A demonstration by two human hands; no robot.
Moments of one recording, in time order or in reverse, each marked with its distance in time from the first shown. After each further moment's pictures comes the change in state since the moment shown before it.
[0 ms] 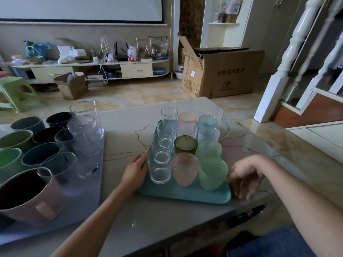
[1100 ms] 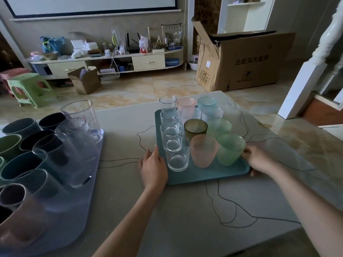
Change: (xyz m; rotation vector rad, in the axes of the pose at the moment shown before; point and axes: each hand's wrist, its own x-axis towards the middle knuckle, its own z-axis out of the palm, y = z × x) left_hand 0.054 0.048 0.057 0.127 0.341 -0.251; right_hand 0.102 -0.007 -0.065 0.153 0.703 -0.506
